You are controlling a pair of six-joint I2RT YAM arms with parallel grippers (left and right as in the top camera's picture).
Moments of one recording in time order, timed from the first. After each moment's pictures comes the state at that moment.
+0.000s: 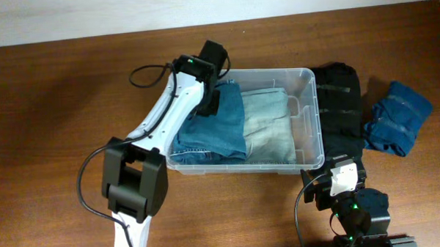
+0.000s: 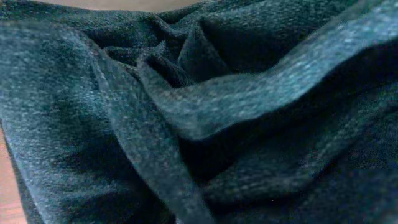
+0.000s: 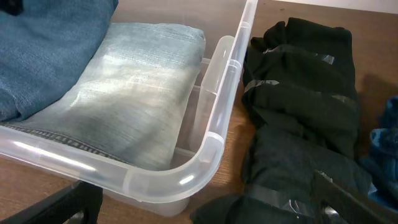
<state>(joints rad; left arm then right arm) -0.51 2.22 1.95 -1.18 -0.18 -0.22 -0.04 0.01 0.16 -0.59 -0.15 -0.12</state>
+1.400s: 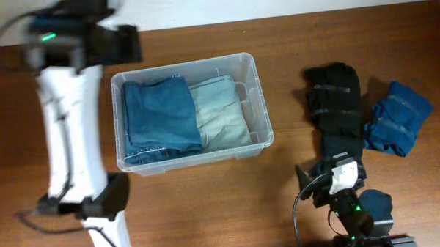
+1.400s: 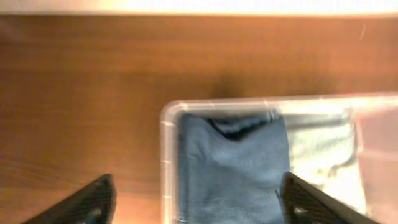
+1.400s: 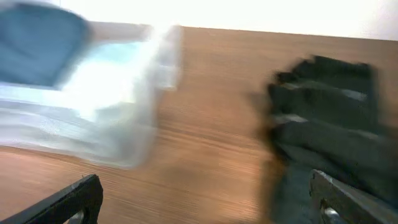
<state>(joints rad) -0.15 2.13 2.86 -1.68 -0.16 -0.17 -0.04 0.01 0.16 -0.47 -0.29 -0.05</state>
